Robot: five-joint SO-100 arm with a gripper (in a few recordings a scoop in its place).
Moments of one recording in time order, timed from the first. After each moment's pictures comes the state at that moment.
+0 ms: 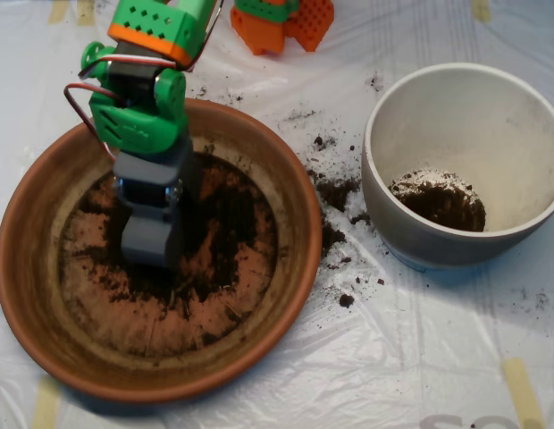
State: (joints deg) arm 29.4 76.6 99.0 56.2 -13.9
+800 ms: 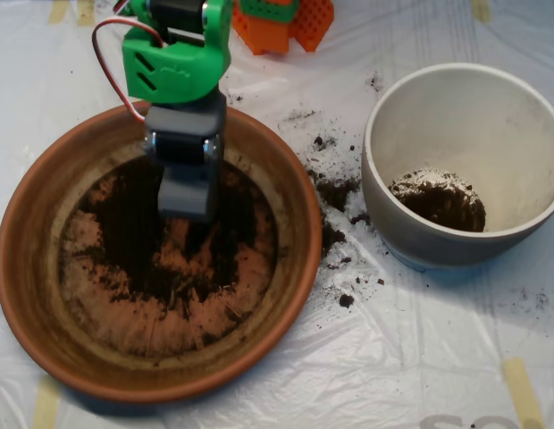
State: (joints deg) arm 21.1 97.6 105.8 59.3 -12.1
